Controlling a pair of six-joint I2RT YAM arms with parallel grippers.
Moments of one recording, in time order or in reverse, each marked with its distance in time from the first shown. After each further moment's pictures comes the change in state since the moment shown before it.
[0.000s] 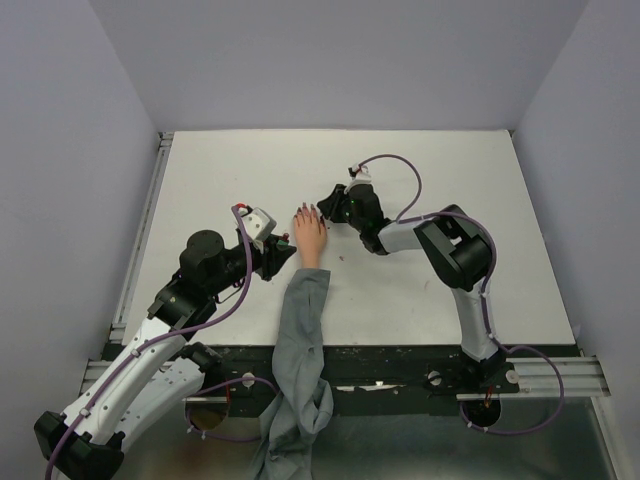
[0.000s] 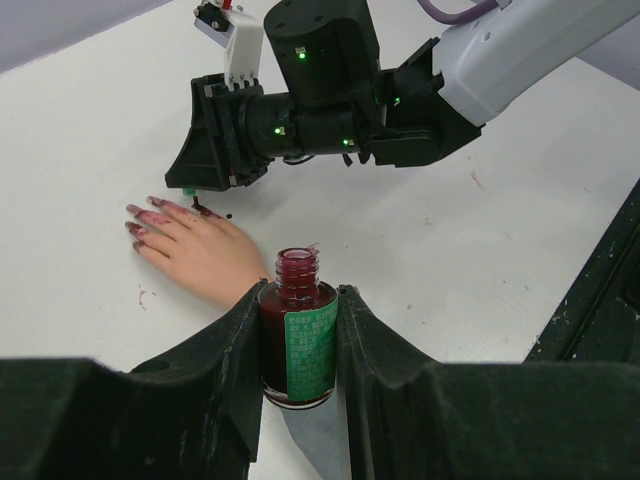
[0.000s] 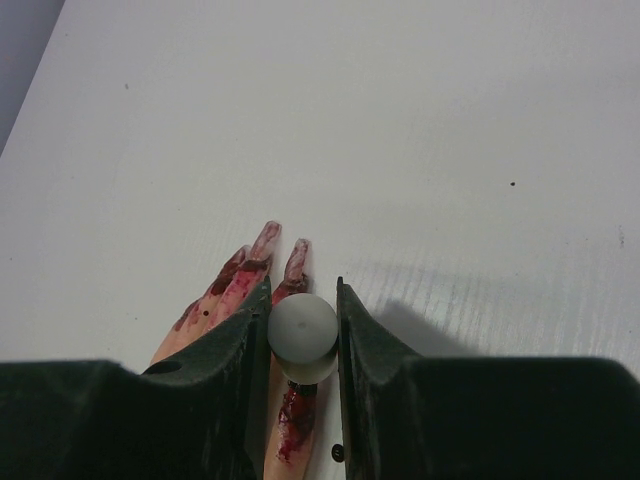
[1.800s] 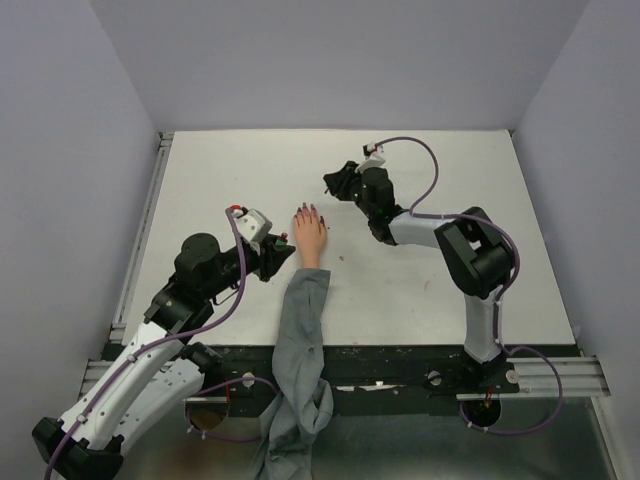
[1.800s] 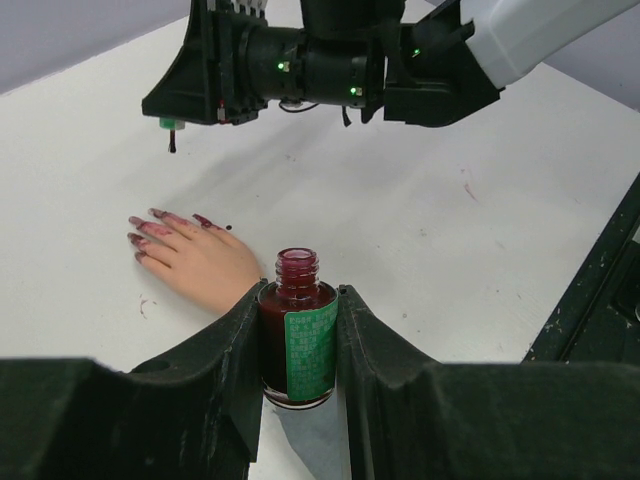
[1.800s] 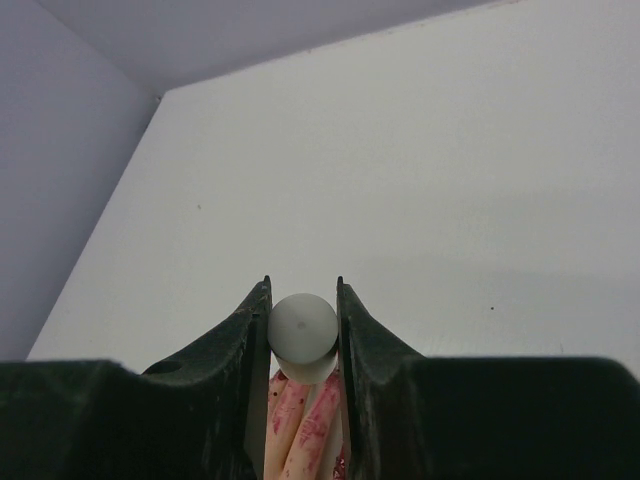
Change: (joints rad) left arm 0.000 -0.033 0.000 0.003 0.001 -0.019; right arm -0.037 -0.133 0.018 0.022 0.043 -0.005
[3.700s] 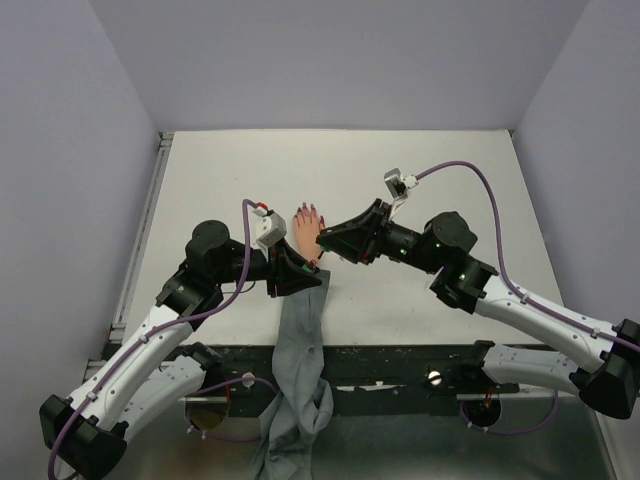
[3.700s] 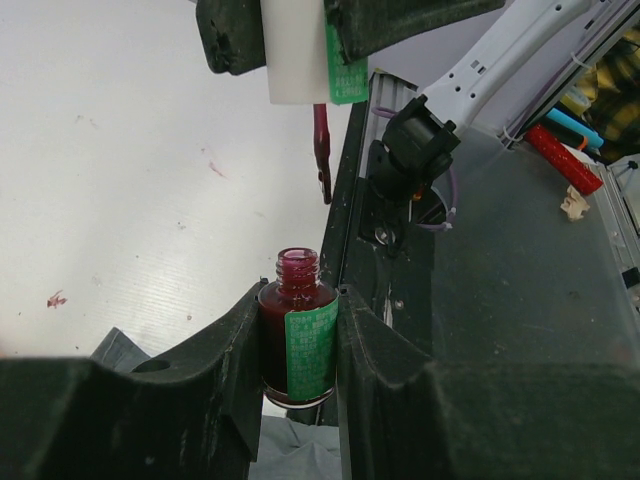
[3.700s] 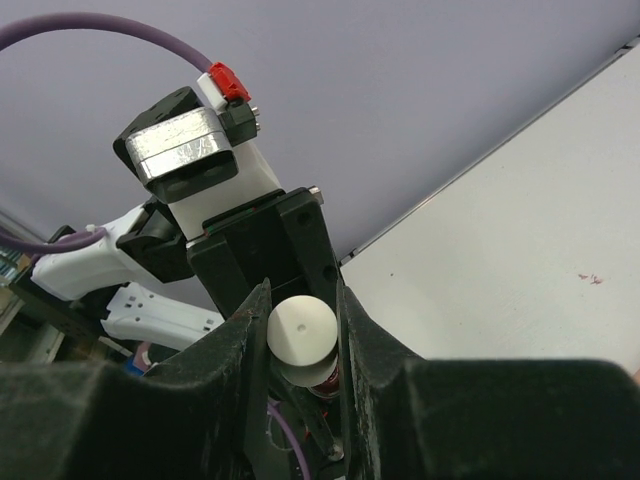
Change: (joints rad) left arm 0.000 0.129 0.032 0.112 0.591 -0.200; right arm 0.322 -0.961 -0.331 -0.323 -0.396 0.101
